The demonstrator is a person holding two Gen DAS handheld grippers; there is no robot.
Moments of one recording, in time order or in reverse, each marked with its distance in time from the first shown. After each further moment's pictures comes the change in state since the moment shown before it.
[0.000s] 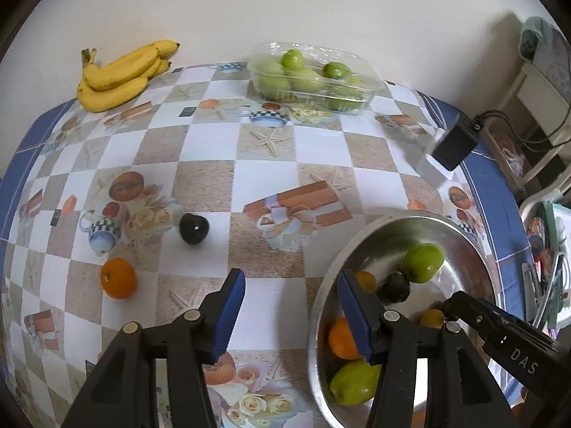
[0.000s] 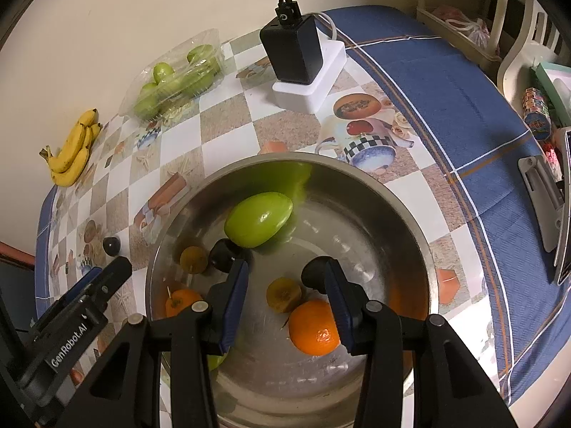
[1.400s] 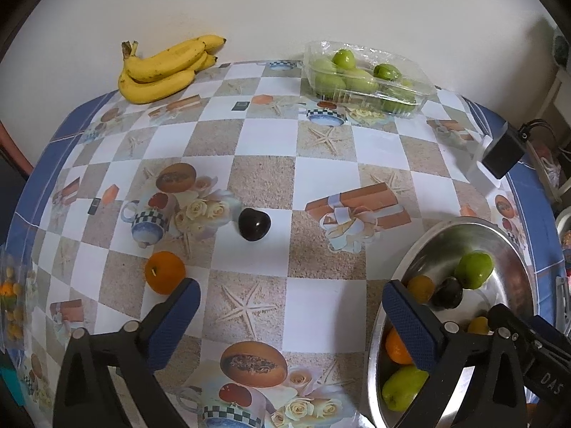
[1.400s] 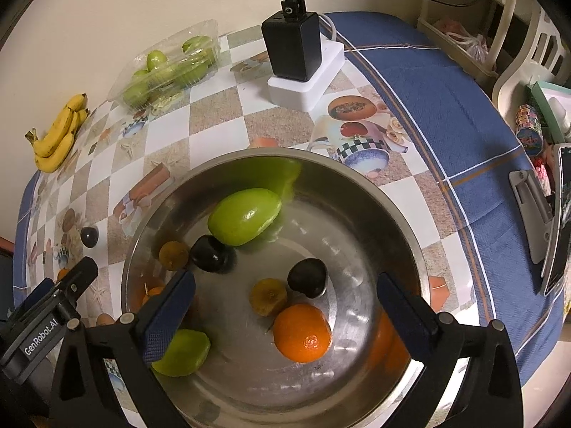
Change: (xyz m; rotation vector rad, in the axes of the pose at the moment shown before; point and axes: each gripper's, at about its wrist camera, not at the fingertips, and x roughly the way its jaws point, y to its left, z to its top) left arm 0.003 0.025 -0.004 -0.036 -0.013 0.153; right arm 0.008 0.001 0.000 -0.055 -0.014 -0.083
